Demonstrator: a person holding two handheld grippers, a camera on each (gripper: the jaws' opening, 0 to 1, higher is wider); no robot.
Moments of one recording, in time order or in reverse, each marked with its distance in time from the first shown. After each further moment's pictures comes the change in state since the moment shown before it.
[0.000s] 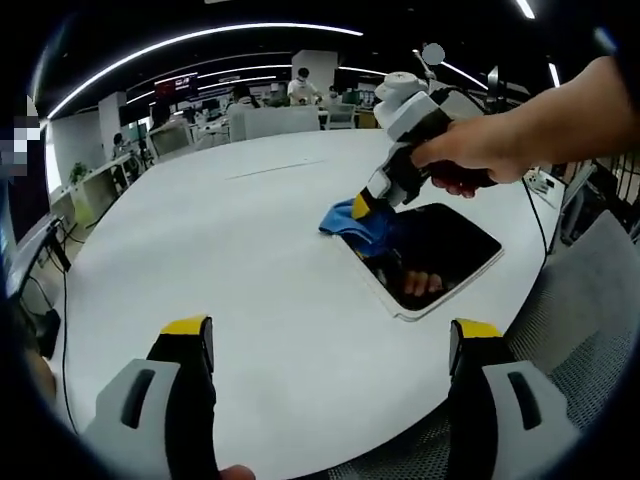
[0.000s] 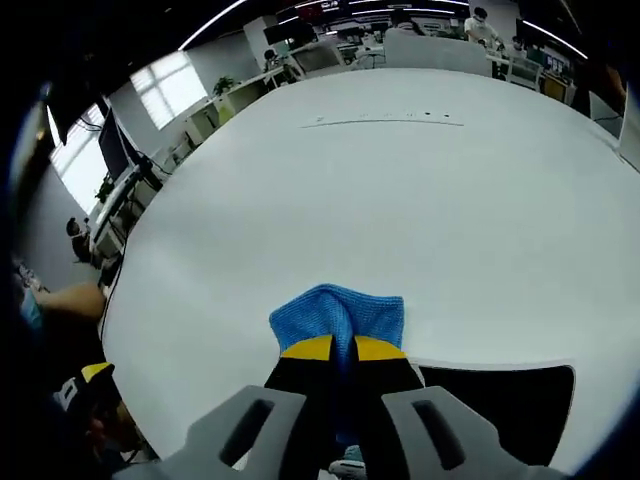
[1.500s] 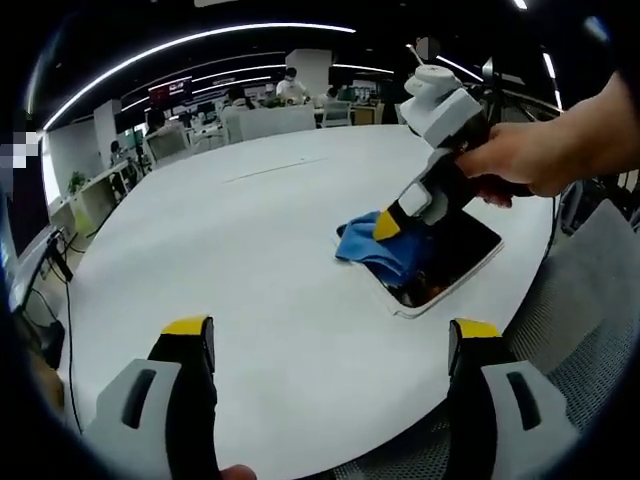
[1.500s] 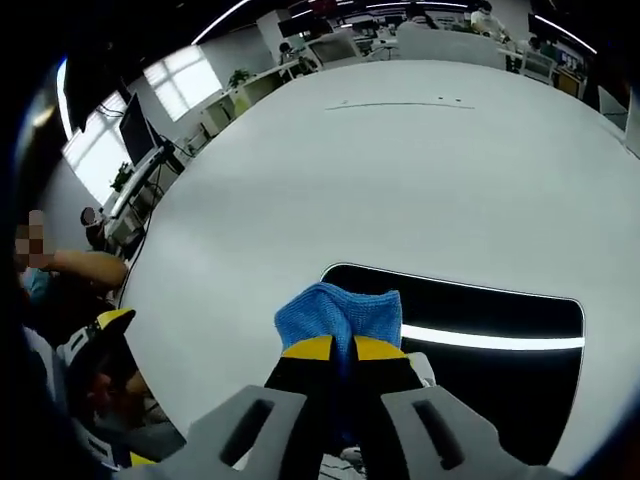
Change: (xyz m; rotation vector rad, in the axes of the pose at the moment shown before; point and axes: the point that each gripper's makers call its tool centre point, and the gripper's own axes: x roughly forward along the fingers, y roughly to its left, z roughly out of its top) left arm -0.004 -0.007 0.003 0.049 0.007 -0.004; right arm -0.039 0.021 -0.051 0.015 0.024 0.058
